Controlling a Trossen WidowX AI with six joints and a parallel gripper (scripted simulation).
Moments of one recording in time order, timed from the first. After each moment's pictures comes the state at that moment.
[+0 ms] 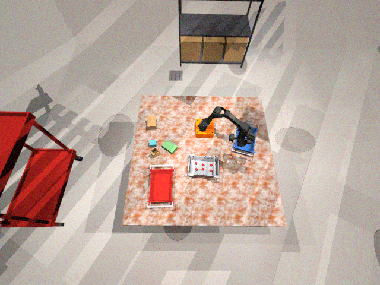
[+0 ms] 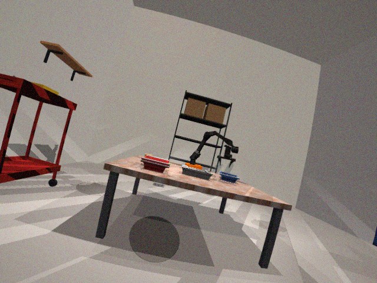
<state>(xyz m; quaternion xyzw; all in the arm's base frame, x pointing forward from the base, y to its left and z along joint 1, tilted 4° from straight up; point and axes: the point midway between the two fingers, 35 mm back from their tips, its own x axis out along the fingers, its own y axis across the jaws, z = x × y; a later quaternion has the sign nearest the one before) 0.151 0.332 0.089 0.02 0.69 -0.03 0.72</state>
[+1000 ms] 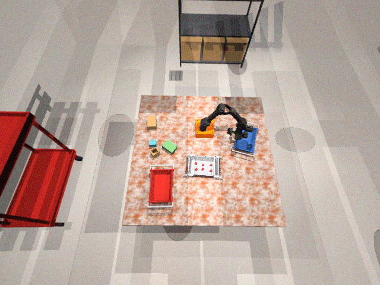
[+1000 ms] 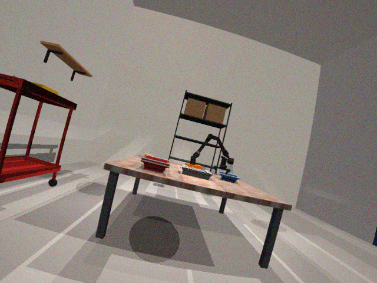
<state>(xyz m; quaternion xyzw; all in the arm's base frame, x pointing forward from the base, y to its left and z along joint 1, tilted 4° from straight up) 0.022 0.330 -0.031 0.04 0.70 -0.07 0.71</state>
